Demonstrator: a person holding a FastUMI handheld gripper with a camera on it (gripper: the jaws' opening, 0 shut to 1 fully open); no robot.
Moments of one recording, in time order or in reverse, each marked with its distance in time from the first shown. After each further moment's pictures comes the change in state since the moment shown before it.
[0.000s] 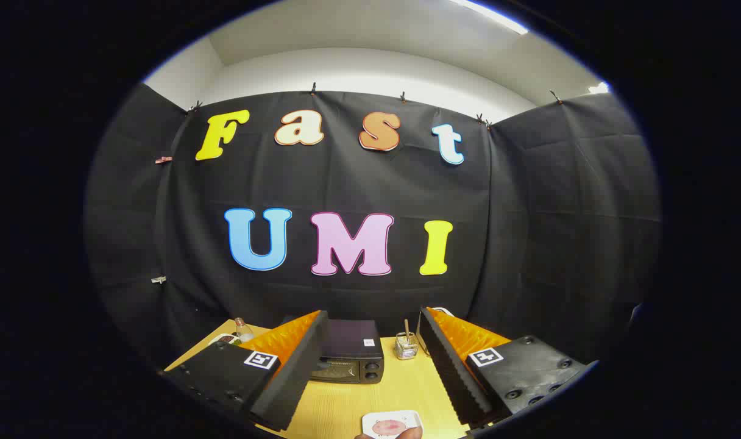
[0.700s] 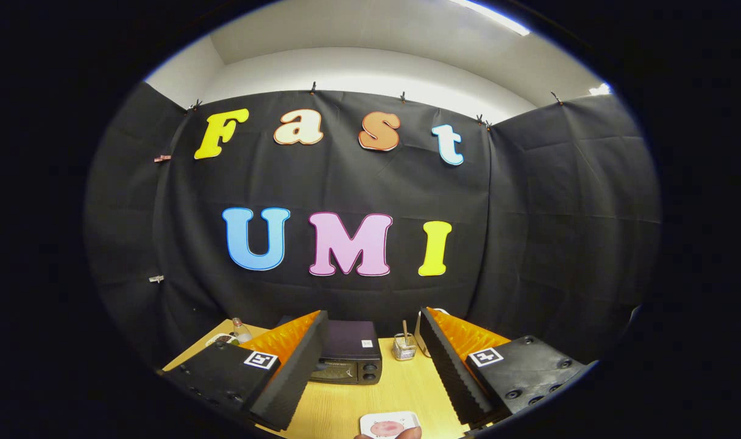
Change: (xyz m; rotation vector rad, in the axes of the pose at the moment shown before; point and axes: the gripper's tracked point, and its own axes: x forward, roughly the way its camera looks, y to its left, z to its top) arm 0.003 0.000 0.000 -0.009 0.000 -0.006
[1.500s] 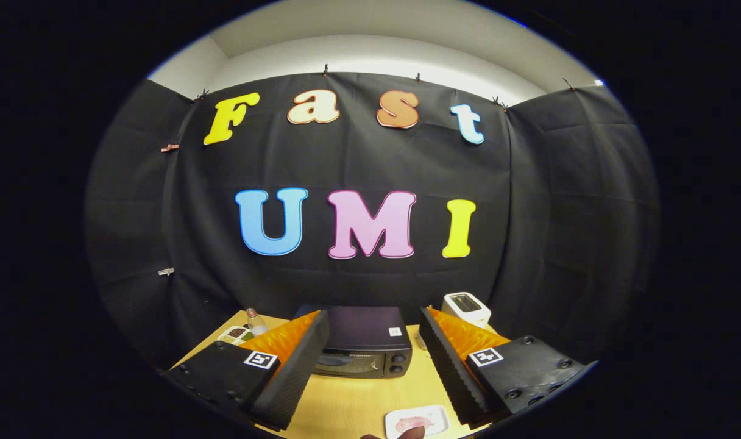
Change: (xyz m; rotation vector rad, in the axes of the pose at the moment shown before) arm 0.045 0.061 -0.063 0.030 0.097 0.086
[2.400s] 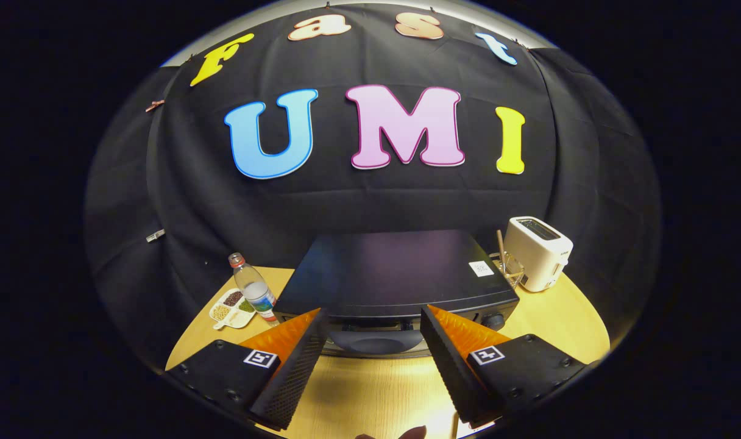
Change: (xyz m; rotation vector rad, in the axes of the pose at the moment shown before) arm 0.170 0.079 -0.208 0.057 0.319 0.051
